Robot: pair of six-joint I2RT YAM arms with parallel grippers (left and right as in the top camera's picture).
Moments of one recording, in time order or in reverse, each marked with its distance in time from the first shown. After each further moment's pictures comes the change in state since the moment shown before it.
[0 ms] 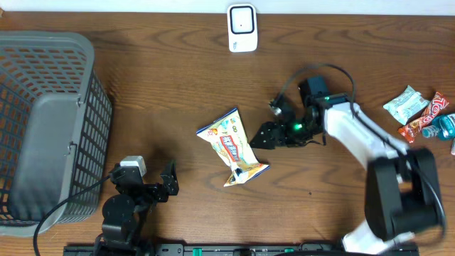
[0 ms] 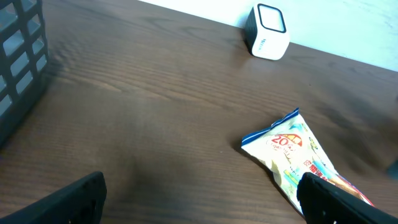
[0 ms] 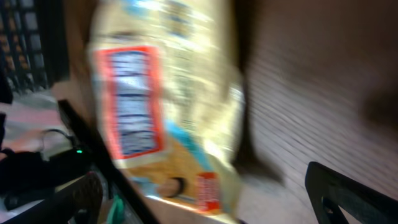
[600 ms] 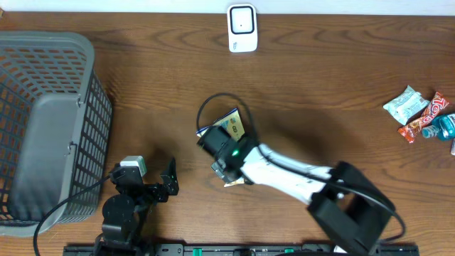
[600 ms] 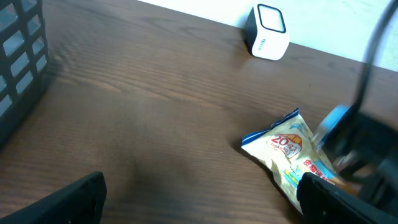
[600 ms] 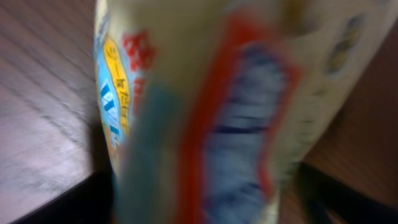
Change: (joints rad) left arm 0.000 0.000 0.000 0.000 0.000 0.000; right arm 0.653 0.121 0.024 0.176 1.032 0.156
